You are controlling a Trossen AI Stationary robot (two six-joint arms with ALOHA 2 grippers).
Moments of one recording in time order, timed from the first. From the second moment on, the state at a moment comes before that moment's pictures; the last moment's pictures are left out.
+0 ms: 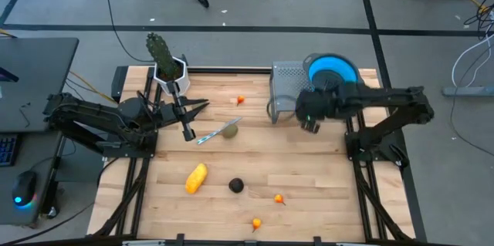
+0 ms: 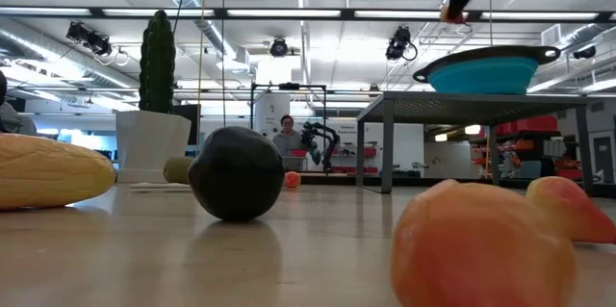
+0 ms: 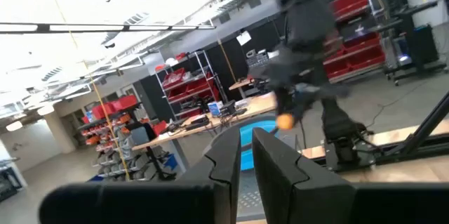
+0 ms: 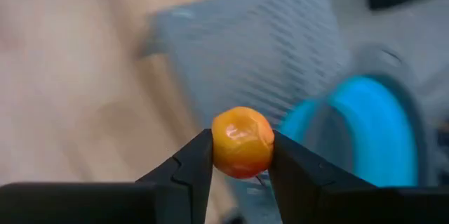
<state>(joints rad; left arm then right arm) -0.17 0.80 0.61 0.48 -0.47 0.49 0.05 1.44 1.60 -1.55 0.56 0.36</state>
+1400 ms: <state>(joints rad) -0.17 0.81 0.61 0.46 -0.49 0.39 -0.29 1.37 1.57 -1.25 0.00 0.16</state>
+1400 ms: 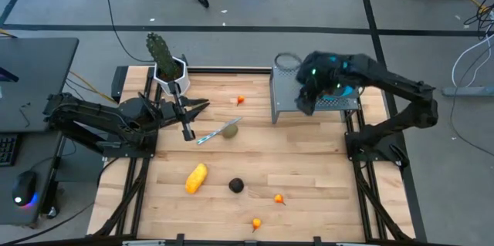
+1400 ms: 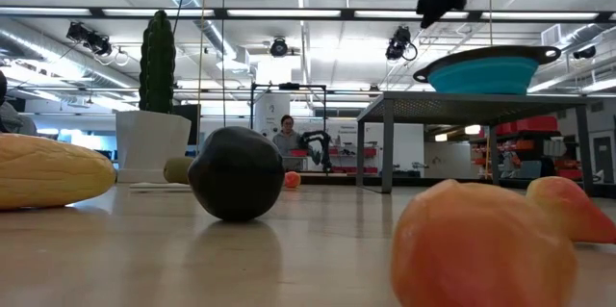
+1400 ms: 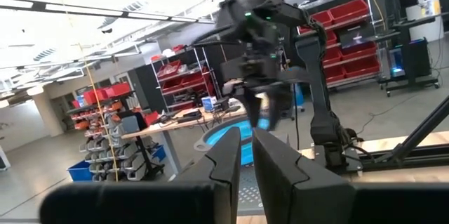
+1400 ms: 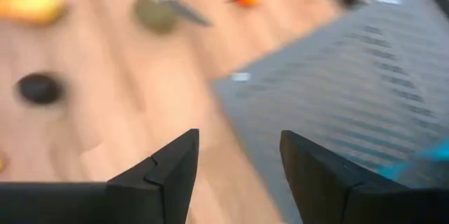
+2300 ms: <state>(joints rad) -0.17 0.84 0.61 0.43 -0.47 0.25 0.38 1.56 1.23 -0.71 0.00 0.36</state>
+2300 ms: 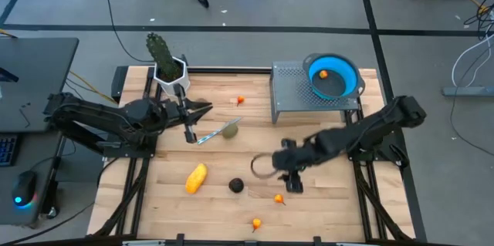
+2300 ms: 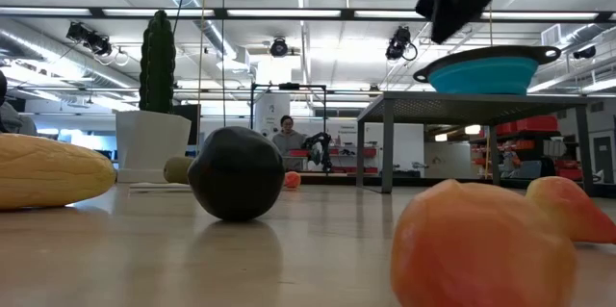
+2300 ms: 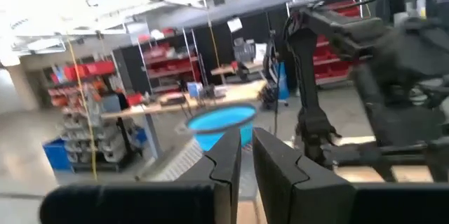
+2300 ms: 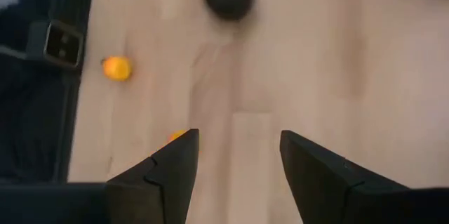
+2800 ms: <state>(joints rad) -0.17 0.92 0.61 0.49 -0.42 0.27 0.48 1.76 1.23 -0.60 -0.03 0.31</state>
